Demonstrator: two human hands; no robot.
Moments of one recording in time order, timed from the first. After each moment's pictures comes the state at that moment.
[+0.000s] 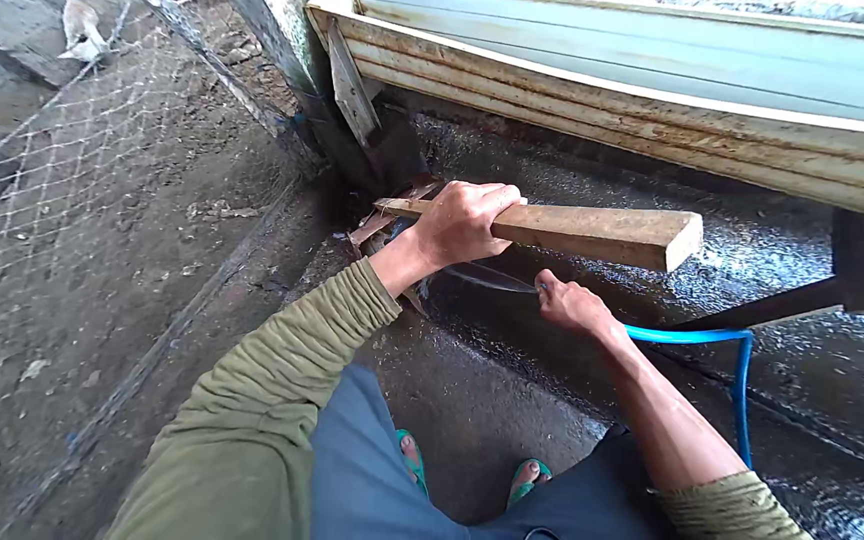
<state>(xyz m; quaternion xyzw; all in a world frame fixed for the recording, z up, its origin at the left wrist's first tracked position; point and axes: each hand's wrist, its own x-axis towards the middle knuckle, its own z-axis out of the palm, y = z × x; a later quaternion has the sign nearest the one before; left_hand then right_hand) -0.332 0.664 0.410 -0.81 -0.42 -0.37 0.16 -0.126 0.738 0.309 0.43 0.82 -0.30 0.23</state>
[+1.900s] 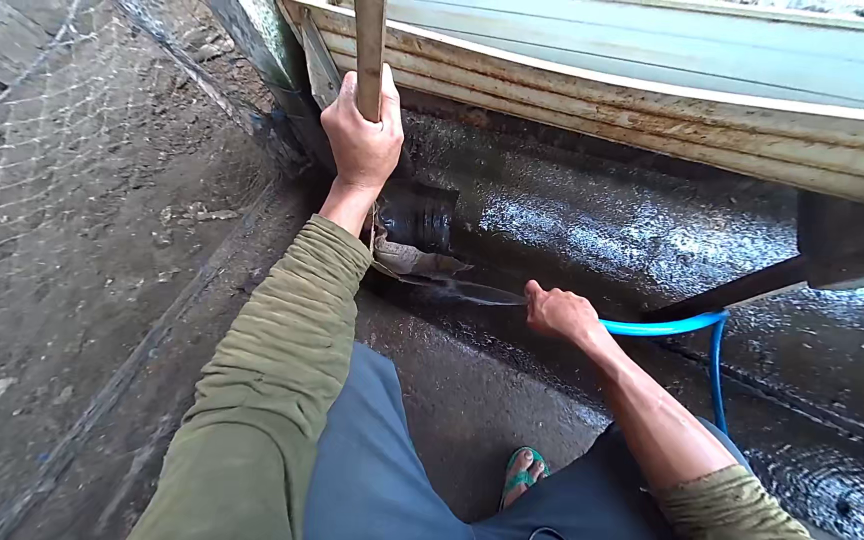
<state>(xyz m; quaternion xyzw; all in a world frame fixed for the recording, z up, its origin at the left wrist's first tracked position) -0.415 0.704 0.419 -0.49 -0.59 -0.51 0.39 -0.120 0.712 0.310 0.45 0.81 -0.23 0.30</state>
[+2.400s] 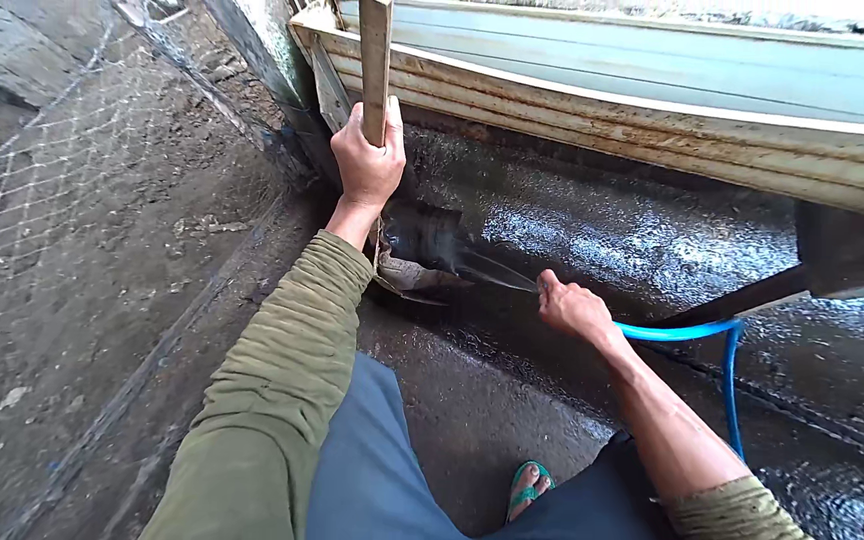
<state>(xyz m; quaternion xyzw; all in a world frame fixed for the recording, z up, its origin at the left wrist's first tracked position) -0.418 0.699 0.413 -0.51 -0.59 -0.51 0.36 -0.109 0.729 0.319 0.49 0.81 -0.25 0.20</state>
